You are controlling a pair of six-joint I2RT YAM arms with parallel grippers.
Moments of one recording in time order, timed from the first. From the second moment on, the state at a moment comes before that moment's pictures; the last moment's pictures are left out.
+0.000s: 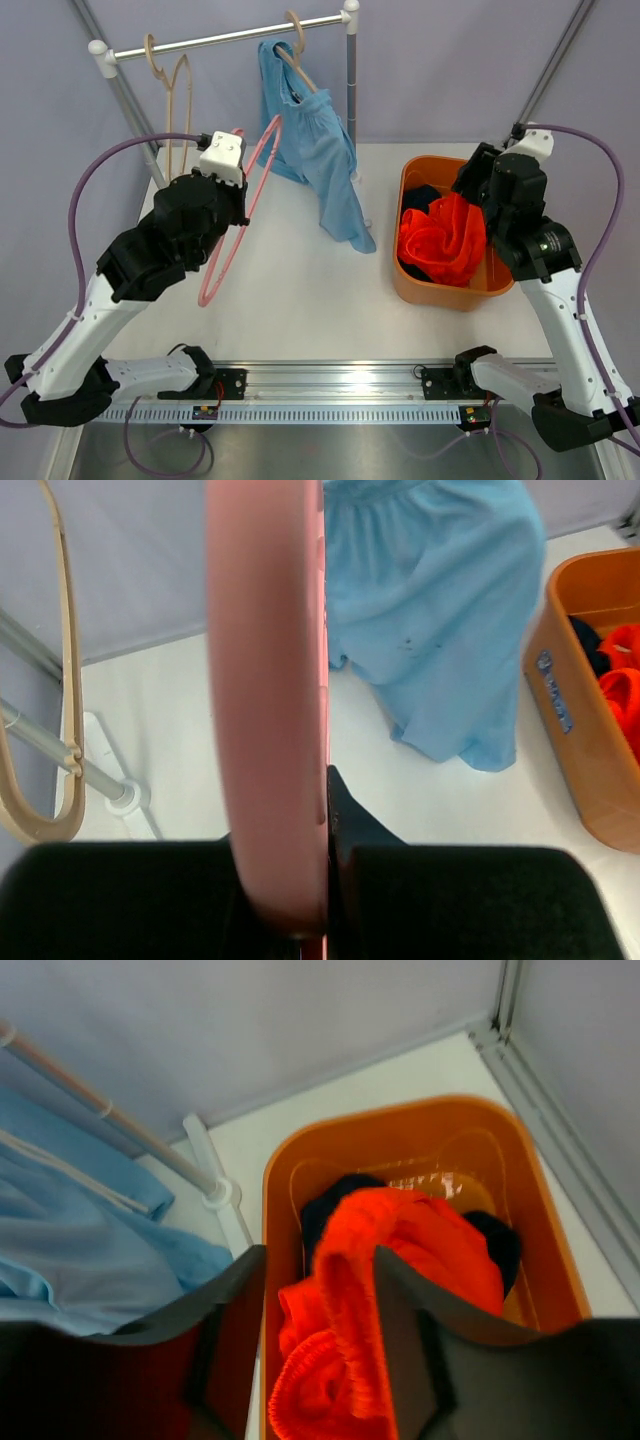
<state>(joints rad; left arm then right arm) -0.89 1.05 1.57 -0.77 -0.63 -0.07 0.31 1.05 1.45 -0.66 0.47 0.40</state>
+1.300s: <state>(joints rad) -0.20 1.82 2.36 -0.73 0.02 -0.10 0.31 1.01 1.33 -0.56 0.09 0.44</state>
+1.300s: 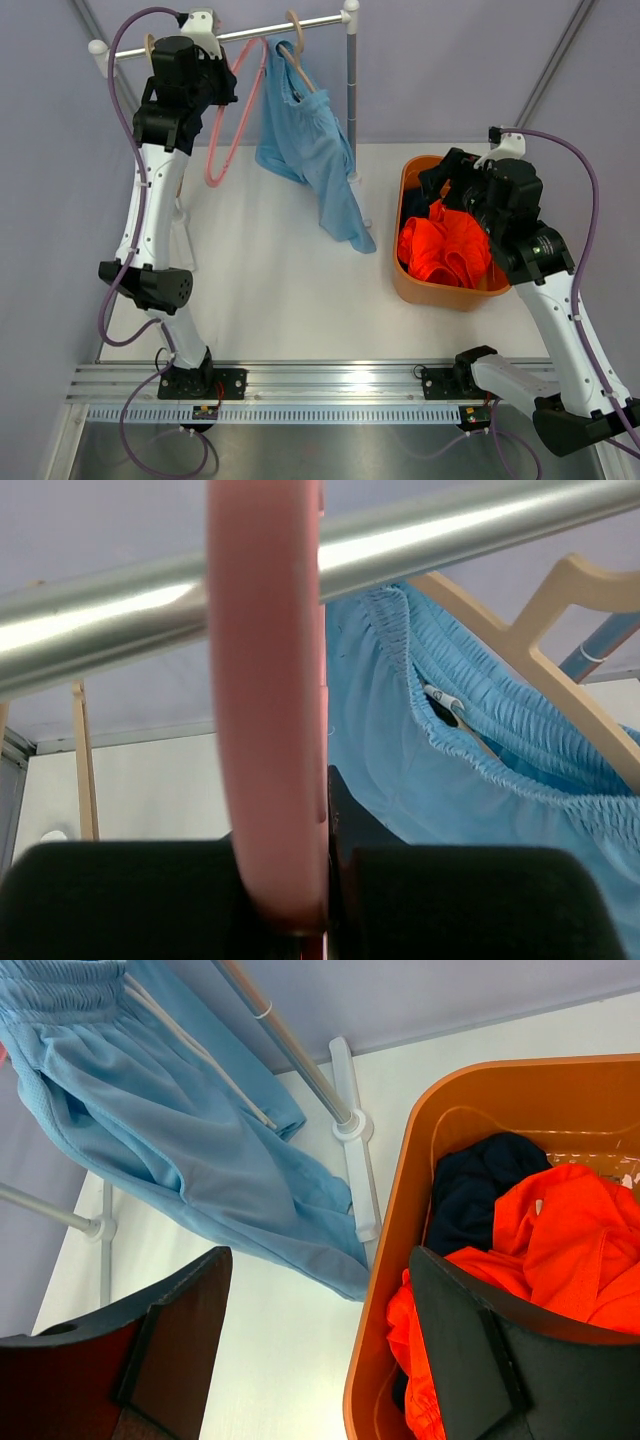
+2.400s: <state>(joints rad) -0.18 1.90 2.34 -0.63 -0.11 -0.08 0.31 1.05 1.30 -0.54 0.06 0.44</state>
